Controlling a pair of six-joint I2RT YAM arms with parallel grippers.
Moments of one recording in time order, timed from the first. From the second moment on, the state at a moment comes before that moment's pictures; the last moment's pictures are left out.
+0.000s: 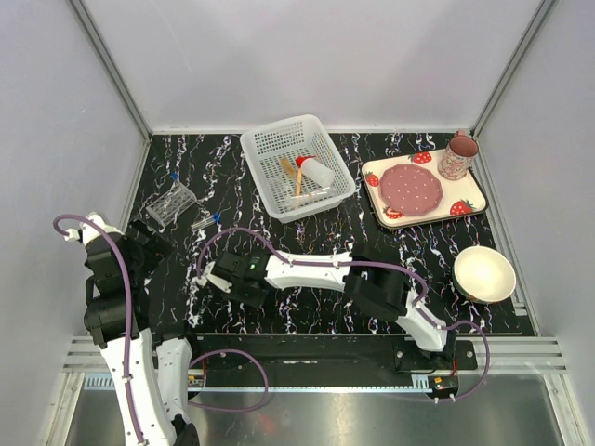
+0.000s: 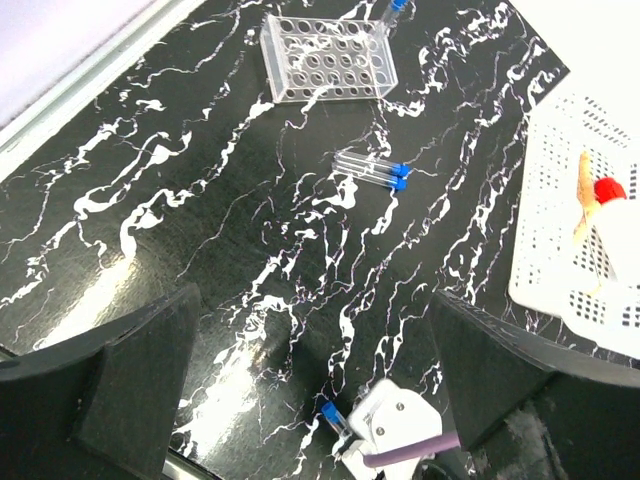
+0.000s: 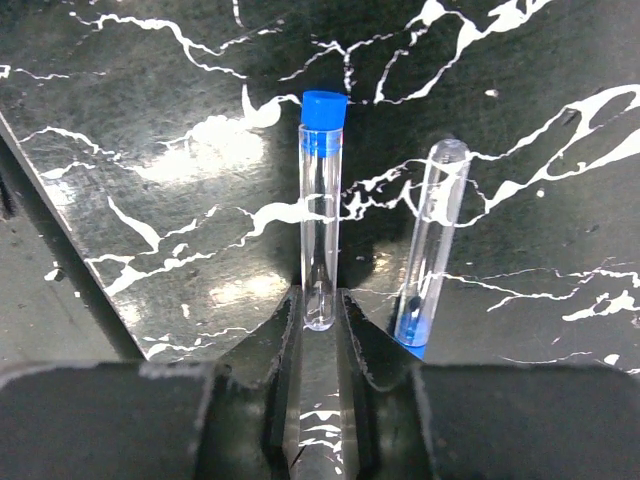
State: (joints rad) left arm 0.31 0.51 0.93 -0.95 -0.08 -0.49; right arm 1.28 2.22 1.74 -0.69 -0.02 -0.07
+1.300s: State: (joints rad) left arm 0.31 0.53 0.77 -0.86 0.38 -0.50; right arm 1.17 2.05 1.59 -0.69 -0.36 -0.21
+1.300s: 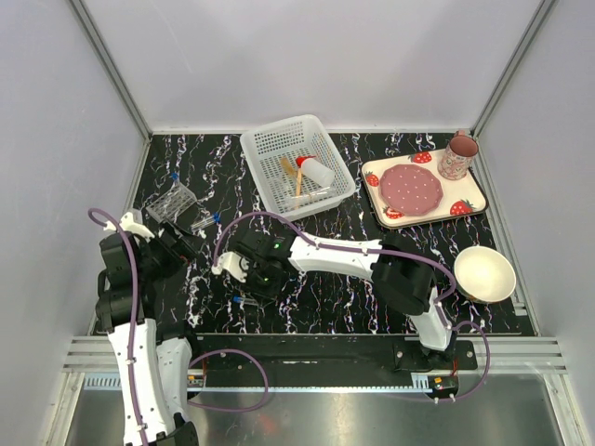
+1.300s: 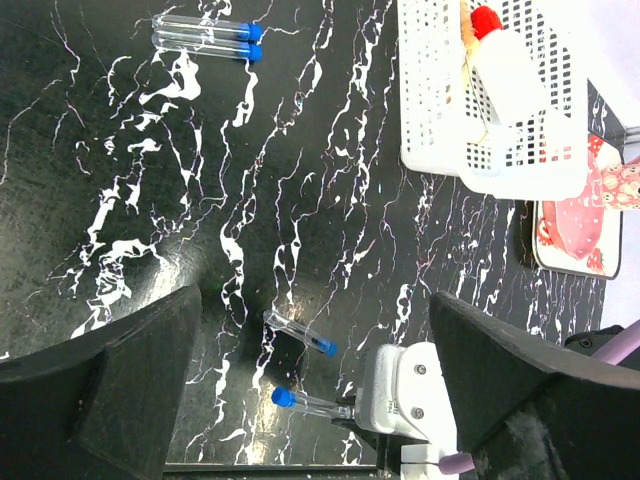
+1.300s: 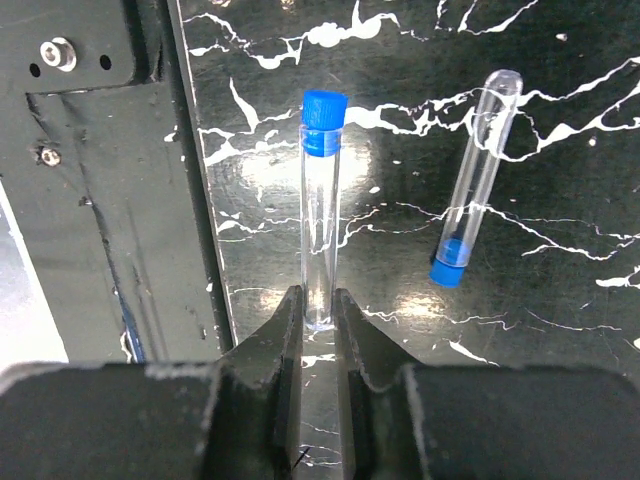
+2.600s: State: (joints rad) left arm -0.15 0.72 0.25 0.19 0.75 -1.34; right arm 0.90 1.72 1.42 -0.64 -0.65 -0.27
